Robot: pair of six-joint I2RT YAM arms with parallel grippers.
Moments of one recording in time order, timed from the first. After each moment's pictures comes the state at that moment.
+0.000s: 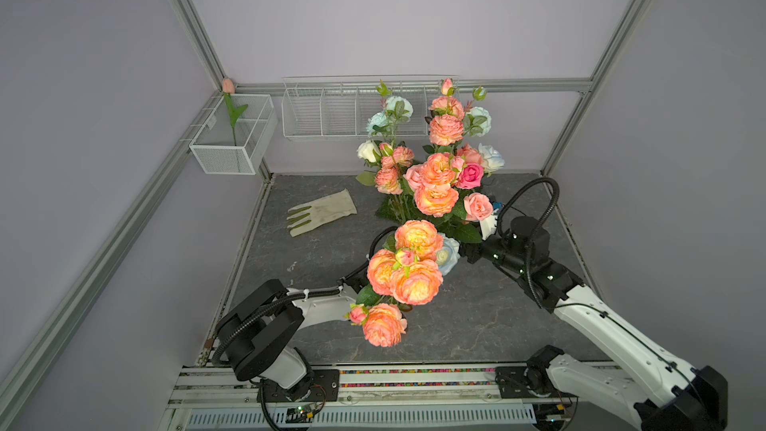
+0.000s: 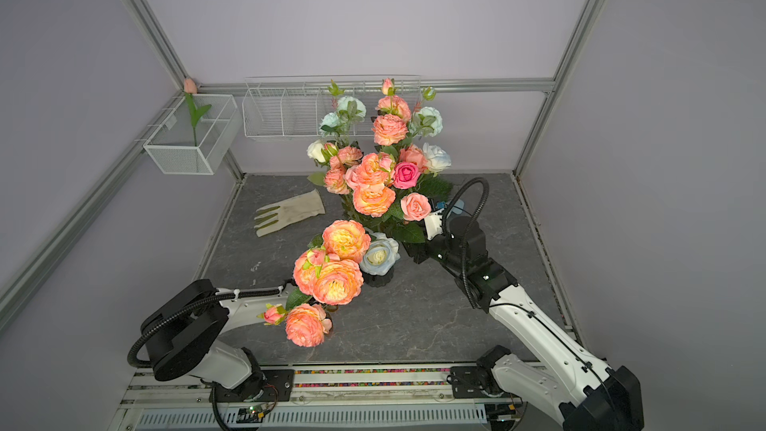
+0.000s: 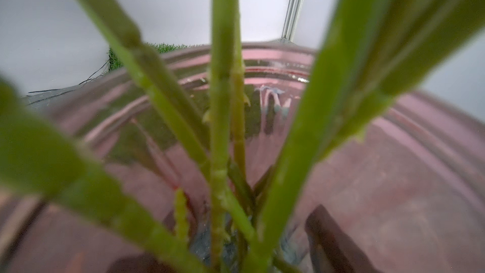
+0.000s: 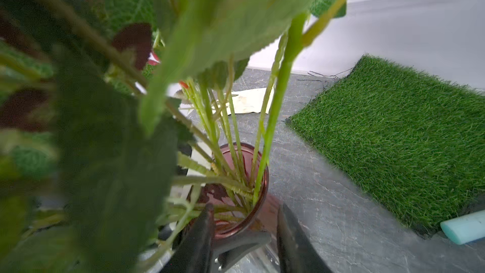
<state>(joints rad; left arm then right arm) -0.93 1.53 0.64 0.60 -0.15 -0.15 0.55 0.99 0.79 -0.07 -0.32 0.30</state>
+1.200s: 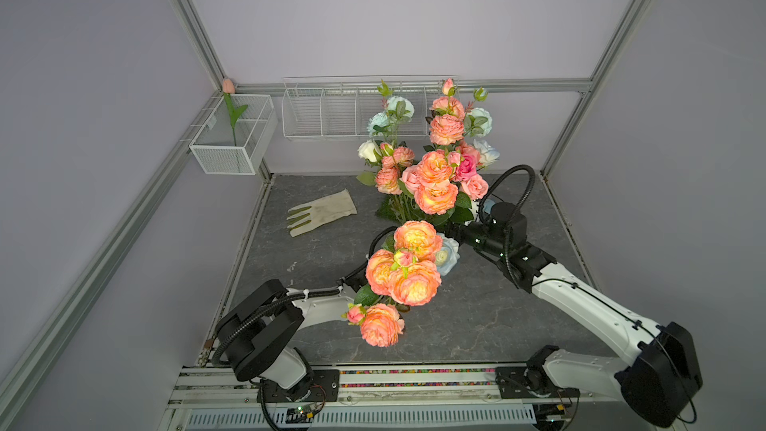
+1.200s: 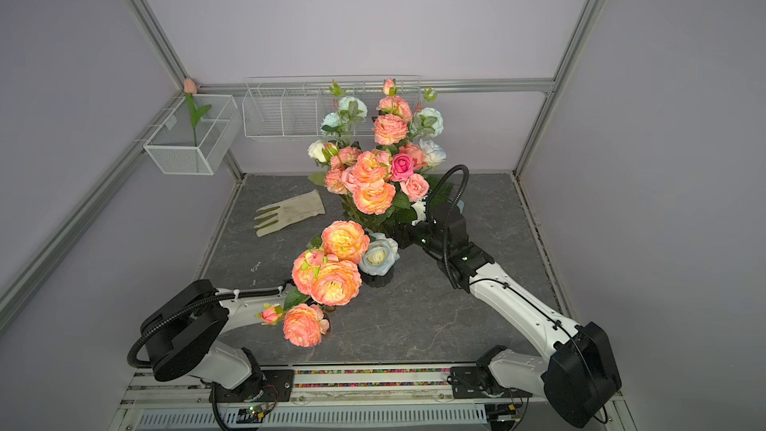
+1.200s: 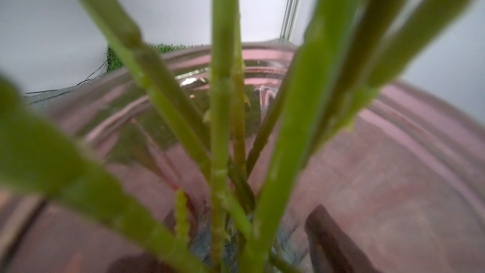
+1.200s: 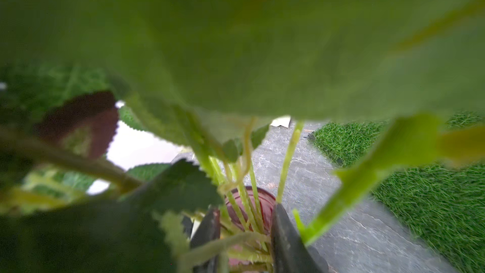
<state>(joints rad) -0.93 1.53 0.64 0.60 -0.14 -0.15 0.57 1.23 0.90 0.13 -0.38 0.41</state>
